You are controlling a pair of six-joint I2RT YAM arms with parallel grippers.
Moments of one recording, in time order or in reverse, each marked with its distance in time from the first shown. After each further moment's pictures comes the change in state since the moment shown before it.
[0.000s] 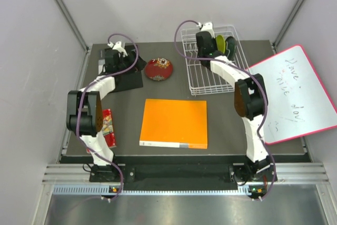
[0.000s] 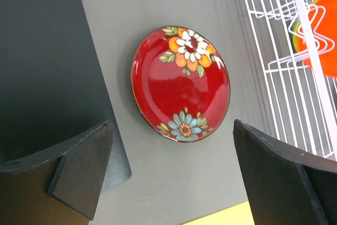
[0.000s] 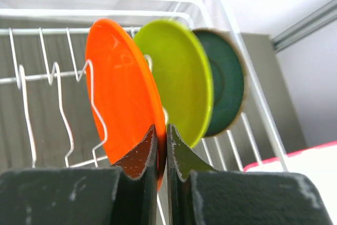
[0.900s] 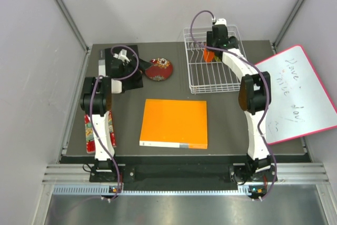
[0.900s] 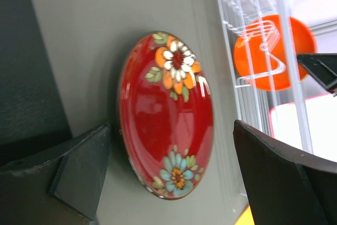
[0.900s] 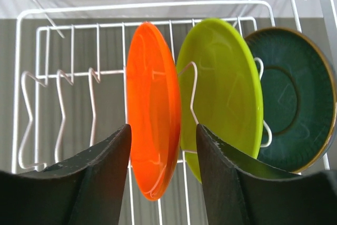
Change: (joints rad) left arm 0.035 0.423 0.055 0.547 0.245 -0.436; right arm -0.151 0.076 0.169 -0.166 -0.453 0.208
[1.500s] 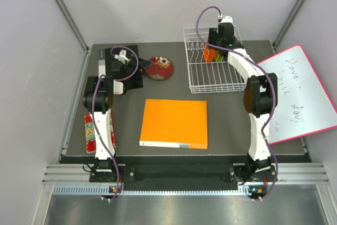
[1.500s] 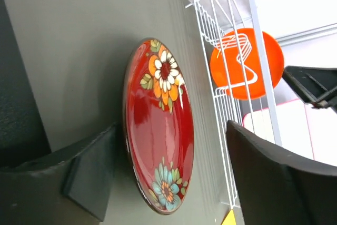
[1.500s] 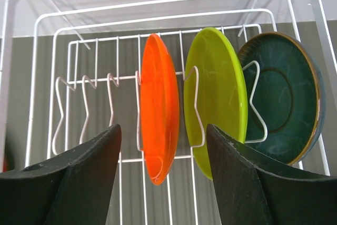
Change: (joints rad) left arm 0.000 0.082 0.035 0.154 0.030 -0.152; right arm -0.030 -0.106 -0.108 0.054 -0.091 0.073
